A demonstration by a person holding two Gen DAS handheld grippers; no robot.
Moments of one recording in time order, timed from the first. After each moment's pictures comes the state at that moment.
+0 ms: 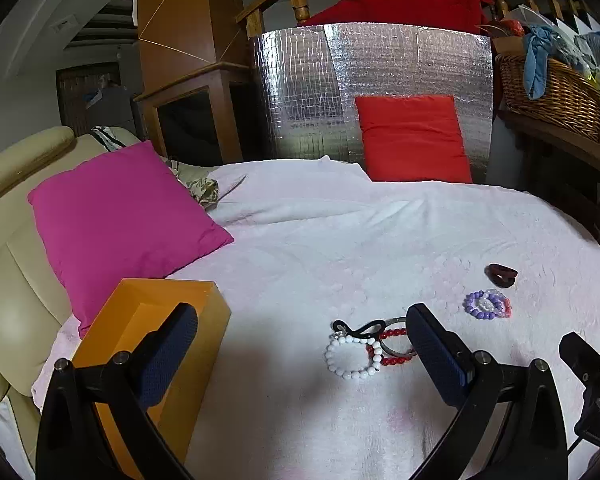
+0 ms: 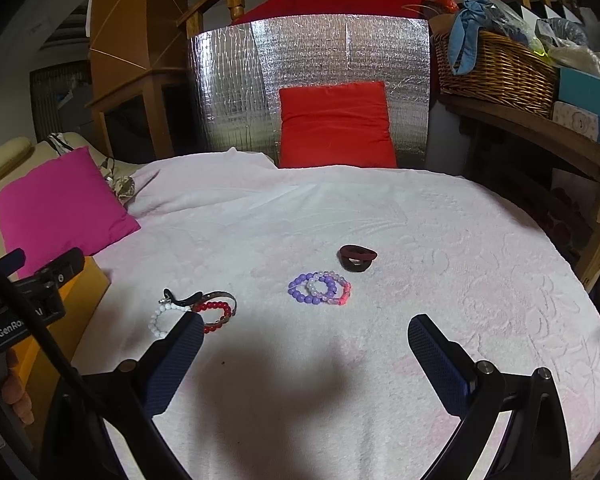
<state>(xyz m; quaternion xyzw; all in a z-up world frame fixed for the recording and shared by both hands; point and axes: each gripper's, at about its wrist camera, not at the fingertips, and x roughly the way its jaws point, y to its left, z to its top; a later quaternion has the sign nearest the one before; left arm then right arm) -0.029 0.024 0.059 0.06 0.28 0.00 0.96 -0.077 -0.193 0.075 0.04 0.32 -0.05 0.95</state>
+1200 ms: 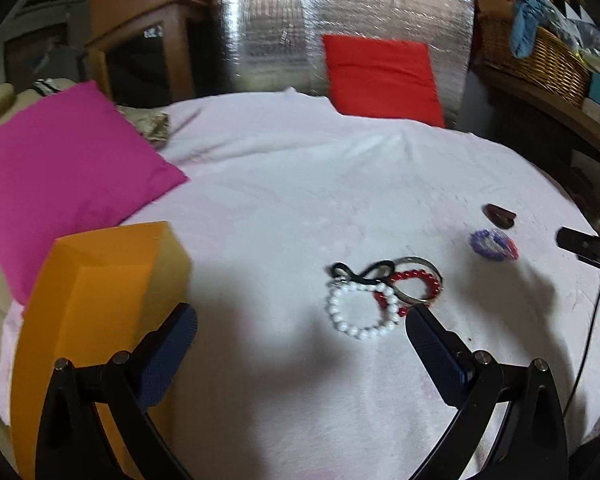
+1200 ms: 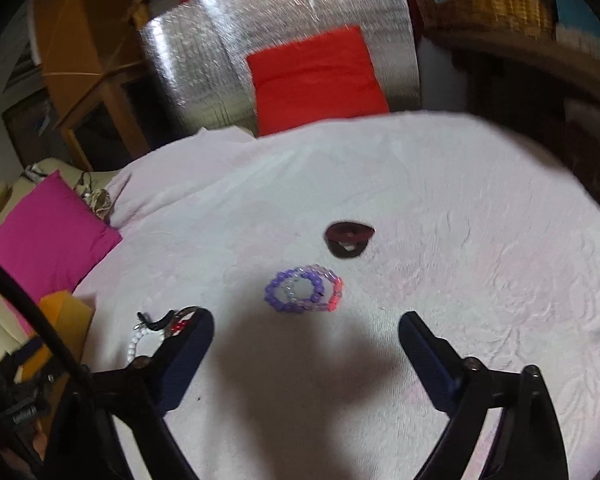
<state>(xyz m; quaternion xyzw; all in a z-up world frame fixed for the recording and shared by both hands) 0.021 0.057 -0.007 0.04 0.36 -0.10 0.93 0.000 -0.252 0.035 0.15 0.39 -0.05 0.91</state>
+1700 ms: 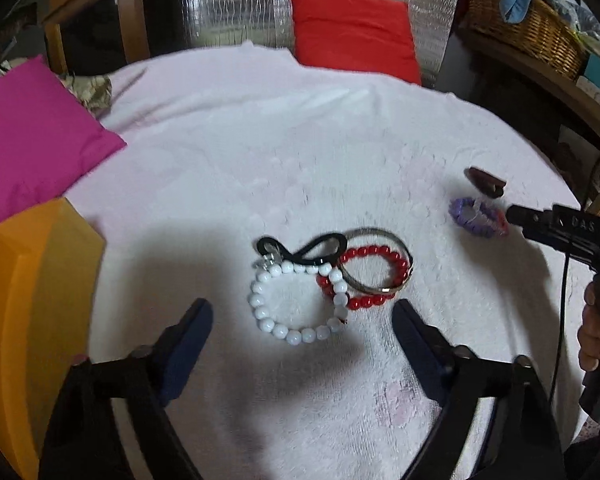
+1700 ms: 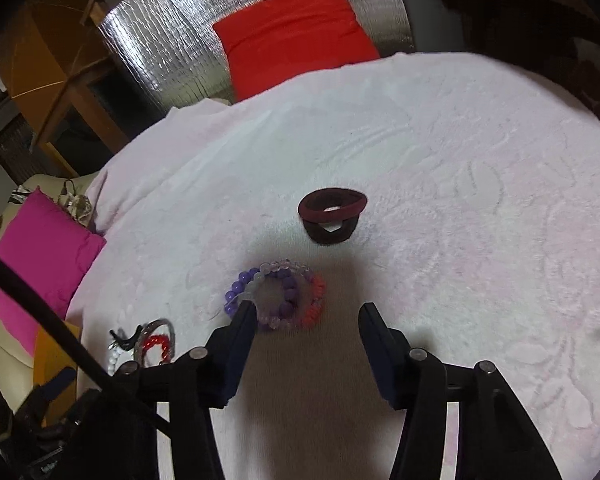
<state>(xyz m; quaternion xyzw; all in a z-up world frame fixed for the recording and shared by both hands) 0.056 0.011 -0.047 0.04 0.45 -0.14 0.88 0.055 -0.281 -0.018 0.21 0.44 -0.04 0.87</state>
